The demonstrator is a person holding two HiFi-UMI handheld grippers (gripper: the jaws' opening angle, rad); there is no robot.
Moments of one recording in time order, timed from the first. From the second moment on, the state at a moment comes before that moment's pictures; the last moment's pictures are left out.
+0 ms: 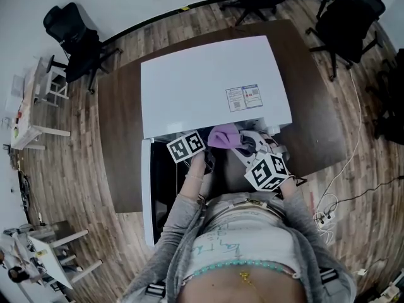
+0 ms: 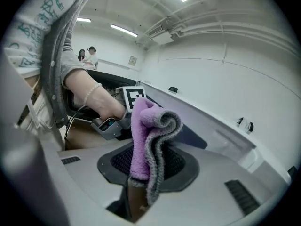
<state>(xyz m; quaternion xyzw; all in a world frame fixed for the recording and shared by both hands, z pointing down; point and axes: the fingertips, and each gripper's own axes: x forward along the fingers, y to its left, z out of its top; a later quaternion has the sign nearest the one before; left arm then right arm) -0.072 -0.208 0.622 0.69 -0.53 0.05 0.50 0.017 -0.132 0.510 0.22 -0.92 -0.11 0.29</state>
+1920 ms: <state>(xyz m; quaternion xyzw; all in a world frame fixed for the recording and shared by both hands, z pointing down) -0.070 -0.135 0.593 0.72 -0.59 0.10 0.36 0.022 -0.124 0.518 0.16 -0.94 -0.08 0.29</state>
